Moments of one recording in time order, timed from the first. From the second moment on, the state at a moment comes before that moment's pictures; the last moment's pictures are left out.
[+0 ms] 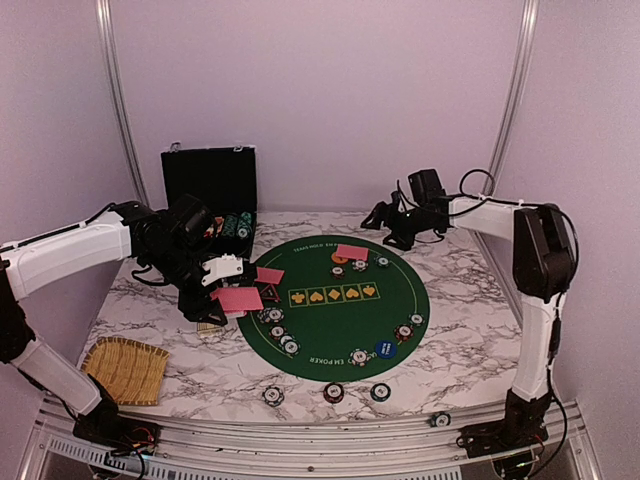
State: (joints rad) left arm -0.62 1.47 1.21 -0.97 0.25 0.70; right arm 0.32 2.09 1.64 -0.33 -0.44 0.64
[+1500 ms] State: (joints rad) left arm -0.62 1.47 1.21 -0.97 0.27 0.70; right arm 0.91 2.04 1.21 0.61 -0.78 1.28
